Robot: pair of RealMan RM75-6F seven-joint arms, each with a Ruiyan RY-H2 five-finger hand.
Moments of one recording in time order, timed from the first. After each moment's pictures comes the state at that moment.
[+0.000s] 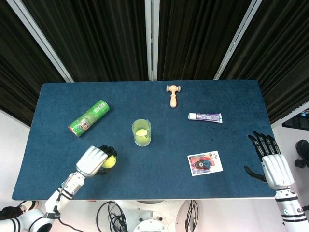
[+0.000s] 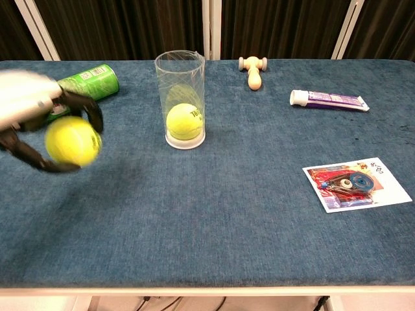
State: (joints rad) left arm -0.48 -1.37 -0.03 -1.64 1.61 1.18 0.25; right arm 0.13 -1.12 0.04 -1.68 -1.60 1.48 0.00
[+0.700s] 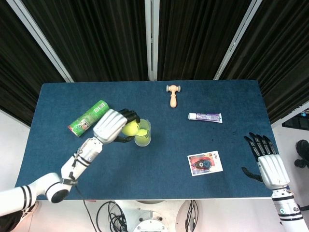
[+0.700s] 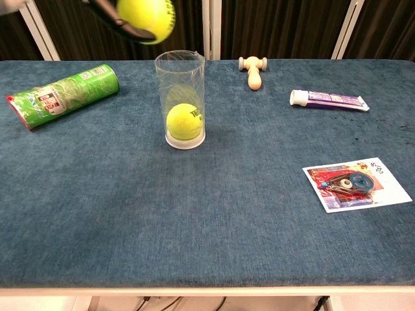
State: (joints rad) left arm -0.80 -1.36 -0.32 -1.68 1.39 0.98 0.15; right arm 0.13 -1.13 0.03 -1.67 -1.59 1.45 -0.03
